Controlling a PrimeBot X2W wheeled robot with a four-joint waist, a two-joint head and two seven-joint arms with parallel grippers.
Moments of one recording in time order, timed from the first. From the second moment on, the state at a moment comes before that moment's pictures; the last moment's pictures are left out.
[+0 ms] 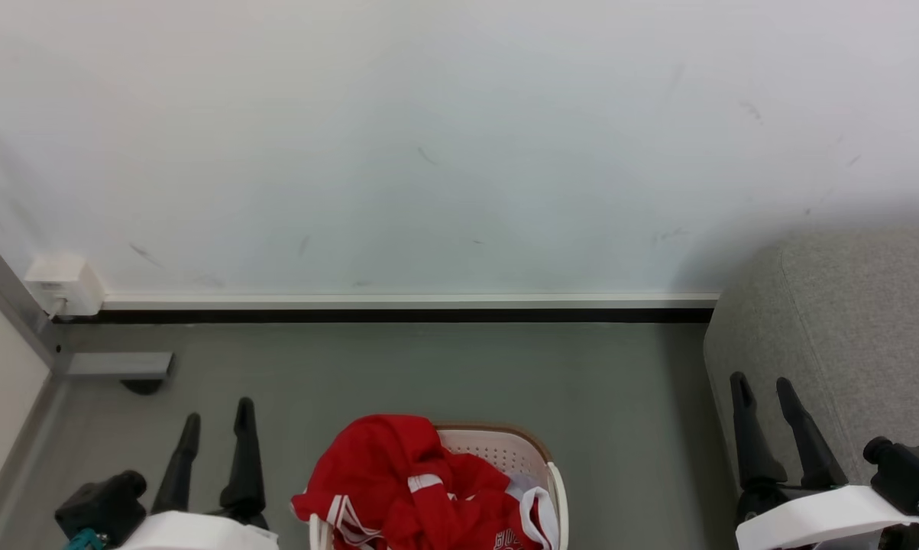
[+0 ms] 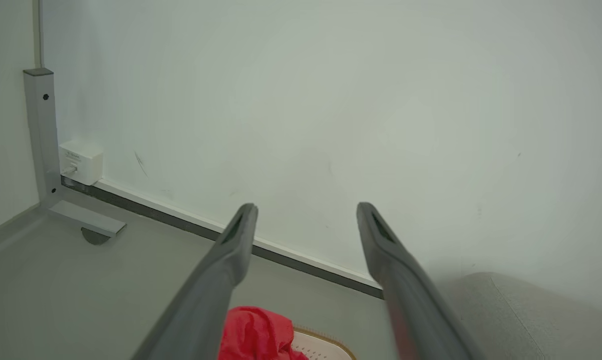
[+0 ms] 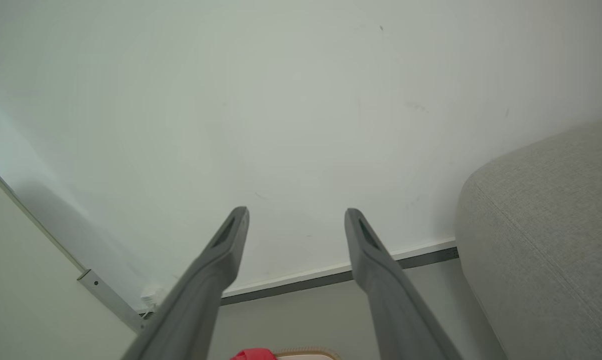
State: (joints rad) left arm -0.04 0.06 0.02 0.11 -0.45 -0.01 -0.15; right arm -0.13 -0.07 0.12 0.22 0.64 0.13 -0.15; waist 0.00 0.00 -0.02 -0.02
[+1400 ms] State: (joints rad) left arm -0.04 0.09 -0.04 0.09 -0.11 0.06 -0.24; right arm -0.16 -0.05 0.15 0.28 0.30 0.13 -0.24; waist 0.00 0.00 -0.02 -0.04
